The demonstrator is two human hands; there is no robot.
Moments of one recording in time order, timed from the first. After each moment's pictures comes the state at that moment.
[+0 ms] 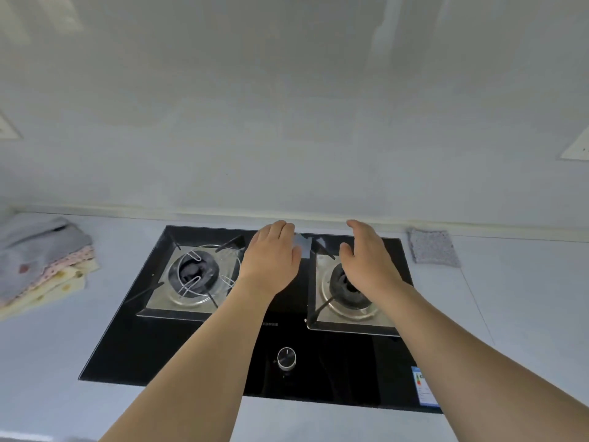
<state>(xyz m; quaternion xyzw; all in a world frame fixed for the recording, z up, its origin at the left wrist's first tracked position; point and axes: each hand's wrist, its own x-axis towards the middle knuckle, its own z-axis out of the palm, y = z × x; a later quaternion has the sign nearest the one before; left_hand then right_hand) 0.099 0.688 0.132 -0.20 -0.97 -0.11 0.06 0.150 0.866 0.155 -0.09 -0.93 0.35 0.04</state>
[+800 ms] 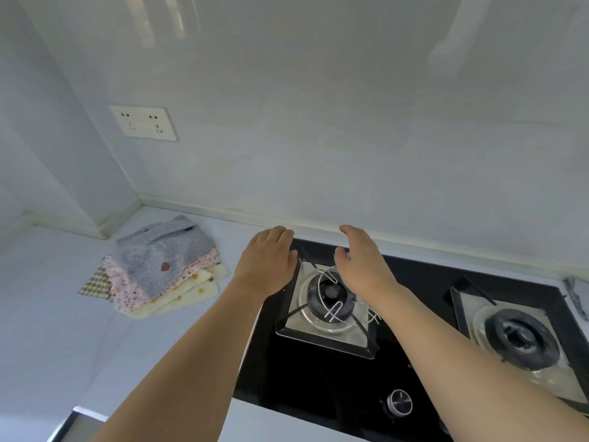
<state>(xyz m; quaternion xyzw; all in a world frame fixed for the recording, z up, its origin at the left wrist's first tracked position) 0.006 0.356 0.131 -0.16 -0.98 -0.10 0.06 0.035 0.543 0.164 0.00 -0.93 0.36 -0.02</state>
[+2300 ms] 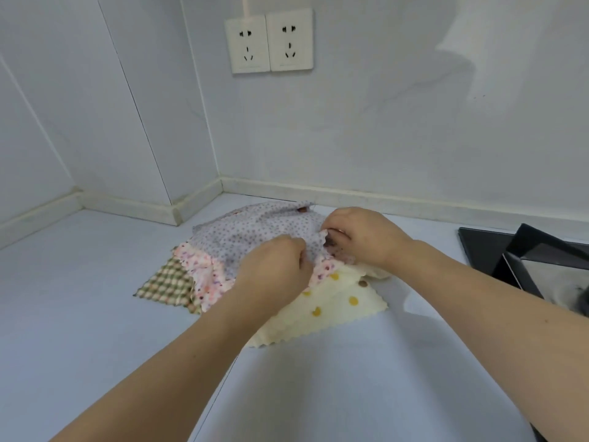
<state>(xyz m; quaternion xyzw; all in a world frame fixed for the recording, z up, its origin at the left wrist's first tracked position) -0.079 0.046 -0.071 -0.09 -0.98 -0.14 0.14 -0.151 0.222 -0.053 0.32 -0.94 0.10 0.11</state>
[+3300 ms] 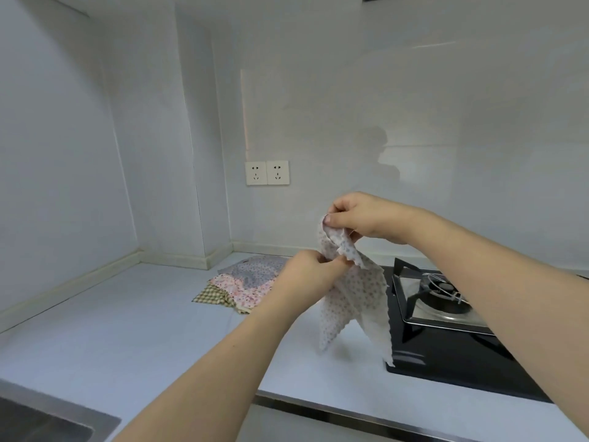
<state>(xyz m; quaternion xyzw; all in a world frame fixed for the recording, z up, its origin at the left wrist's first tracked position) 0.200 0.123 0.081 -0.11 -0.86 -0.49 0.07 0.165 0.258 0.164 0.21 -0.89 0.40 0.00</state>
